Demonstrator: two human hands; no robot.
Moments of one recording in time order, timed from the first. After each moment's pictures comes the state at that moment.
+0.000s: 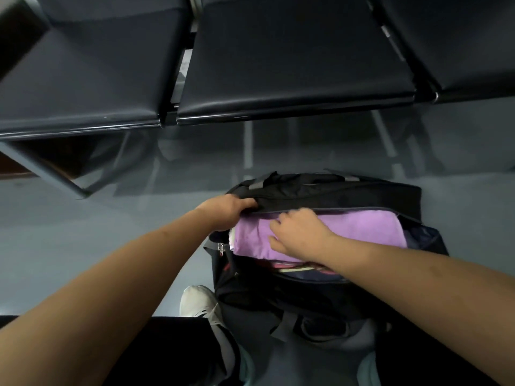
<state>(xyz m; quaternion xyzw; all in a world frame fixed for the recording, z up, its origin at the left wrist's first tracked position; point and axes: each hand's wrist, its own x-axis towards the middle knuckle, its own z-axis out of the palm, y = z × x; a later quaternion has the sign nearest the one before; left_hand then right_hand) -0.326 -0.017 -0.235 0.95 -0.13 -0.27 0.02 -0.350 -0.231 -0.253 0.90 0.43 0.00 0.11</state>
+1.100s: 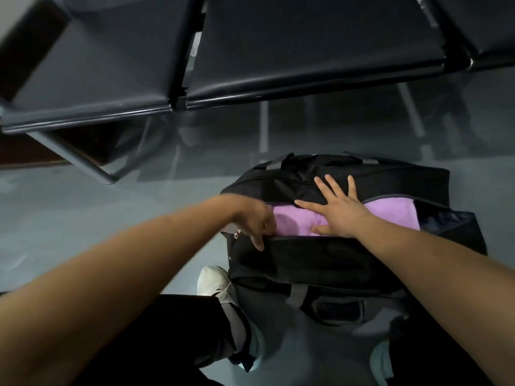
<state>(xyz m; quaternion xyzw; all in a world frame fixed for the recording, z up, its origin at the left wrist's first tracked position) -0.349 -0.073 -0.197 0.84 -0.18 -0.51 0.00 -0.314 -0.302 -0.310 0.92 0.32 -0.19 0.07</state>
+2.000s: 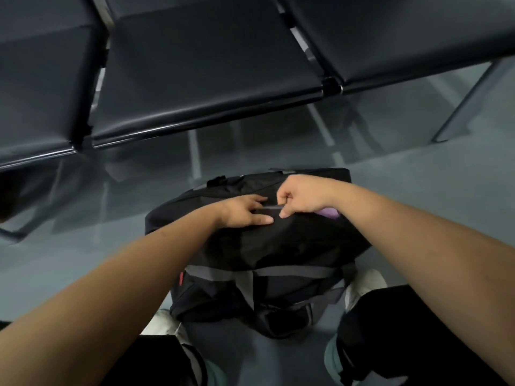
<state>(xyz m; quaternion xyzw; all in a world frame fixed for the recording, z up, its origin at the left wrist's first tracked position) -0.292 -0.161 -0.226 0.88 -0.18 -0.38 0.21 -0.288 -0.368 -0.192 0.89 0.21 -0.32 -0.23</state>
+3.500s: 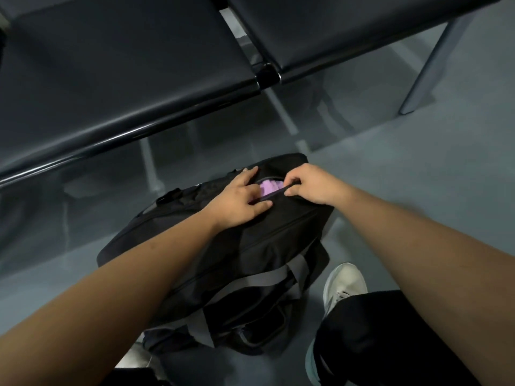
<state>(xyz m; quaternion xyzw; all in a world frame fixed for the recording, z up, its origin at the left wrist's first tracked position) -0.256 -0.262 -0.253 0.92 -0.26 -0.23 0.19 -0.255 -0.489 -0.276 0.93 0.05 -0.19 -0.32</state>
